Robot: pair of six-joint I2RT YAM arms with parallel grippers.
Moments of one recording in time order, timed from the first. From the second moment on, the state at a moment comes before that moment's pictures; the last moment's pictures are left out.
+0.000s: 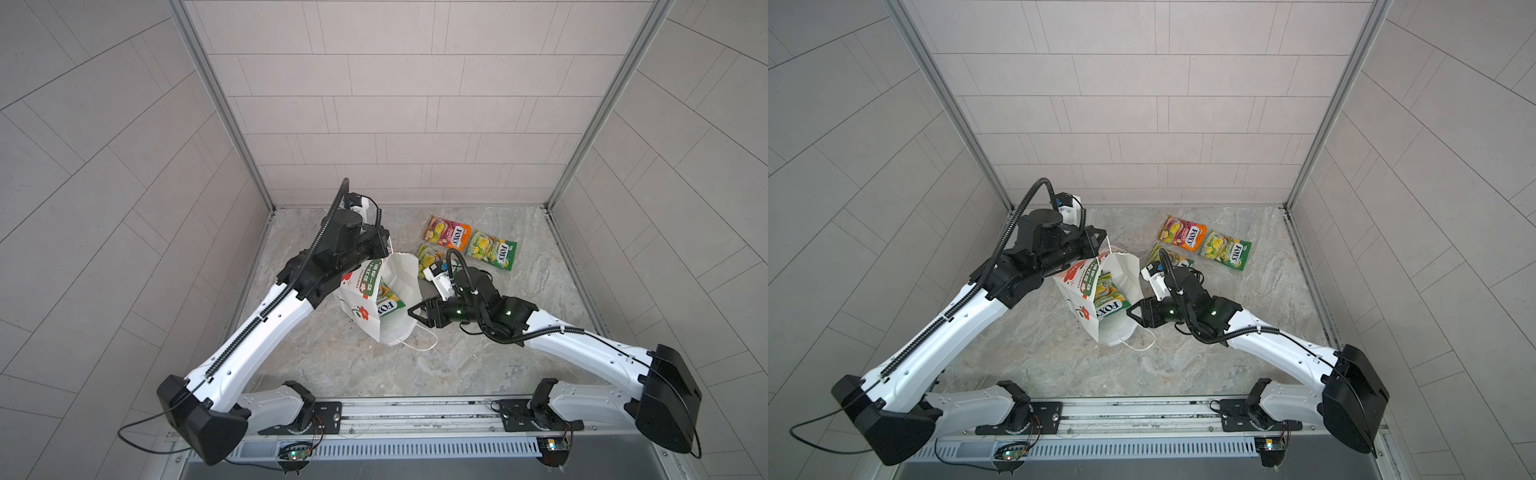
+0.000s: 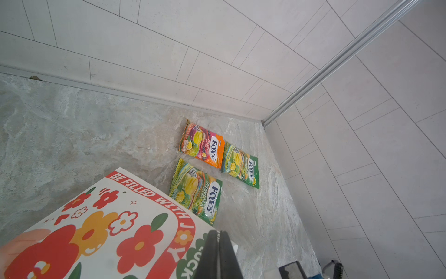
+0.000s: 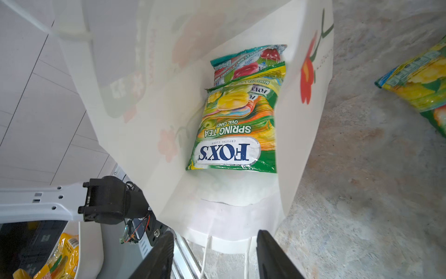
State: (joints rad) left arm -0.57 1.23 1.32 -0.50 -0.02 -0.62; right arm 0.79 1.22 0.82 -0.17 -0.31 0.60
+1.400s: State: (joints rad) left arm -0.57 1.23 1.32 -0.46 0.01 -0.58; right arm 0.76 1.54 1.10 -0.41 -0.07 0.61
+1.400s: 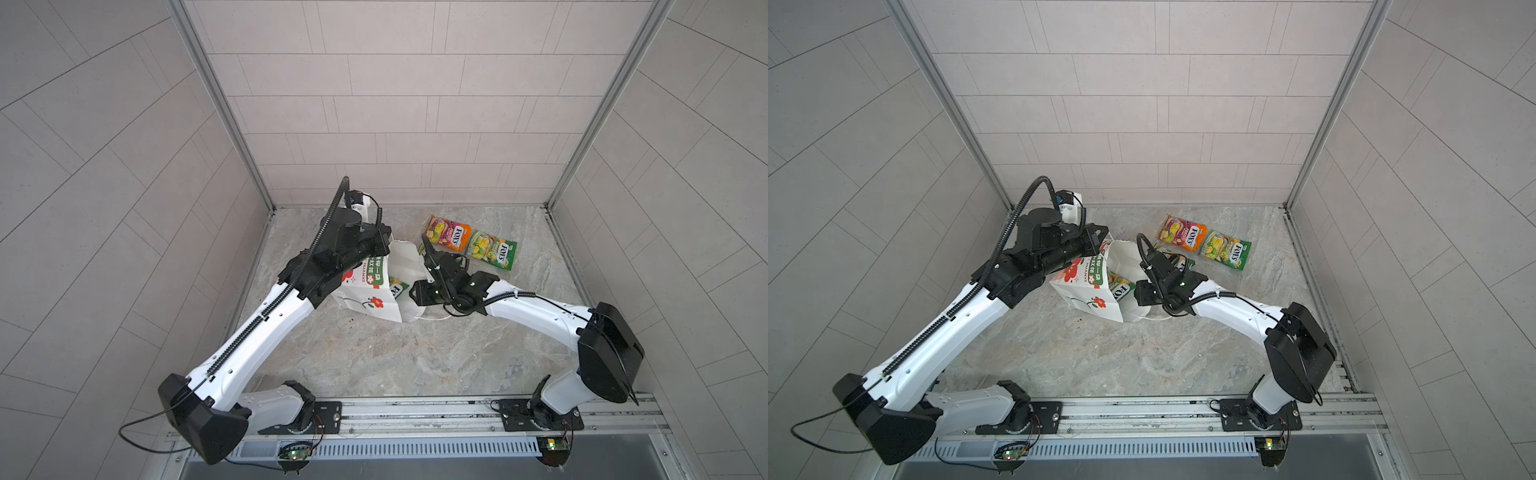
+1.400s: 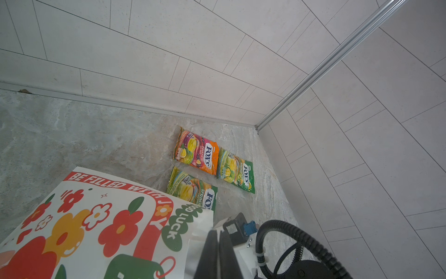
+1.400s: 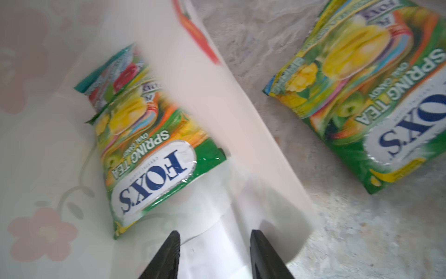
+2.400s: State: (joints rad) left arm -0.57 1.23 1.32 -0.46 0.04 -0.58; right arm 0.84 1.68 1.13 -0.22 -0.10 0.94
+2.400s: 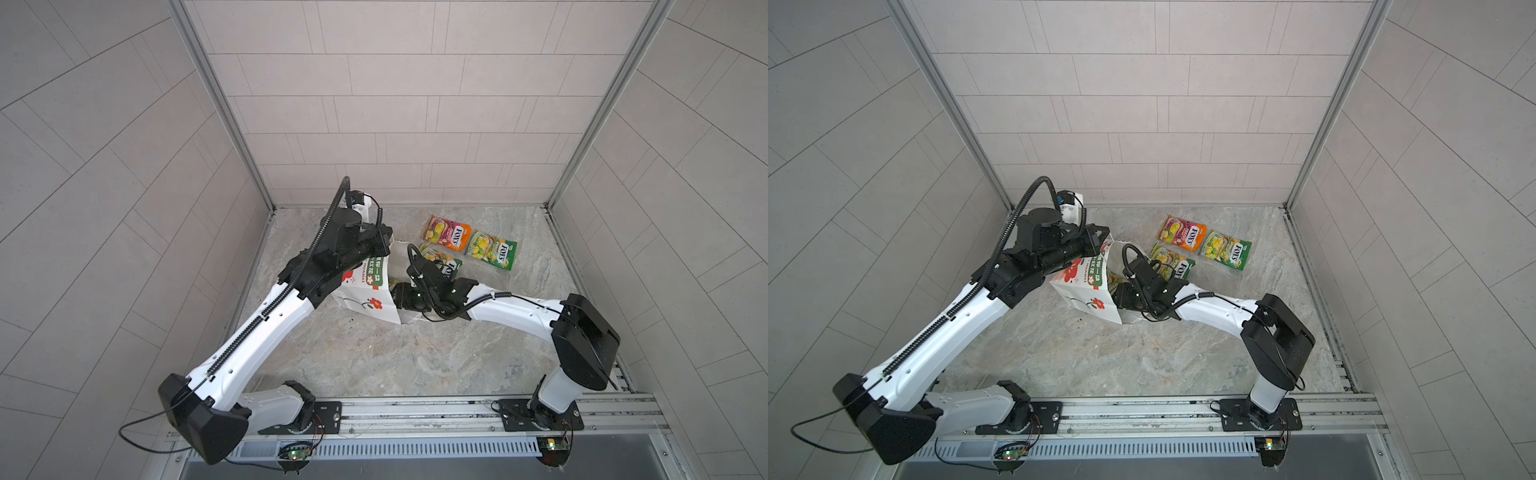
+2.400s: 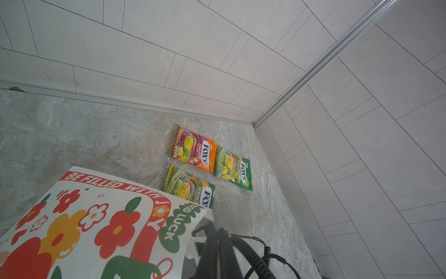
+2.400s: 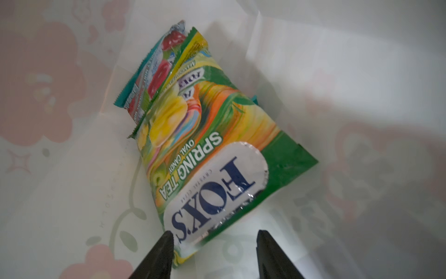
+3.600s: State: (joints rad) left arm -0.57 1.21 1.30 -0.50 0.03 -0.55; right arm 0.81 1.70 1.14 -0.14 0.06 1.02
